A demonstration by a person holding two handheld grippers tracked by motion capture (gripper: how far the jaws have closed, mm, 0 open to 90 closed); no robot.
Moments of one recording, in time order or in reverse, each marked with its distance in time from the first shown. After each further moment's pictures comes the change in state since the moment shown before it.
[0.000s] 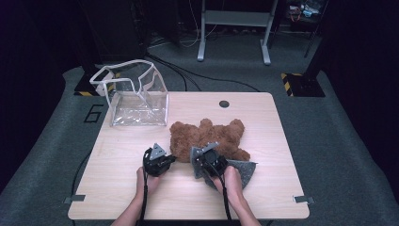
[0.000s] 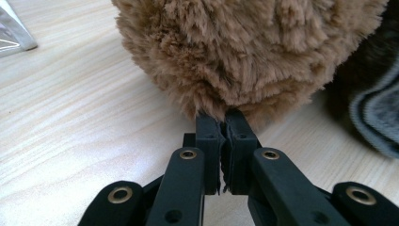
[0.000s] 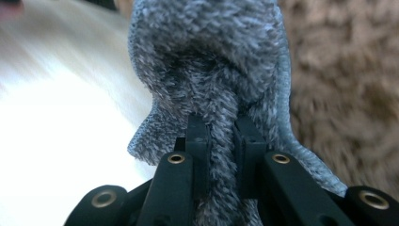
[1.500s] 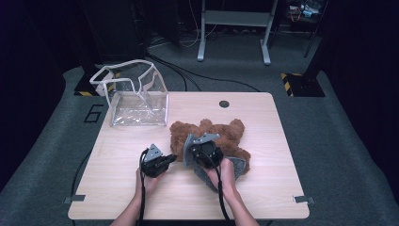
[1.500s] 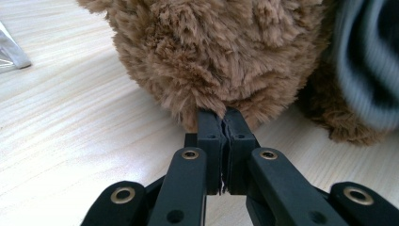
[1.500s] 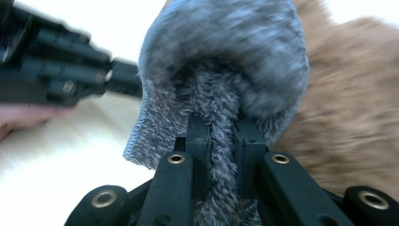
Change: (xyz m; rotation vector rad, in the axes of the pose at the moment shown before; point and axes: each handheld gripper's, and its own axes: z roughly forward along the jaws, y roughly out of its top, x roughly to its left) left arm 0.003 -0.003 -0.007 -0.071 -0.064 -0.009; right arm -0.001 0.034 -0.018 -0.206 0.062 0.068
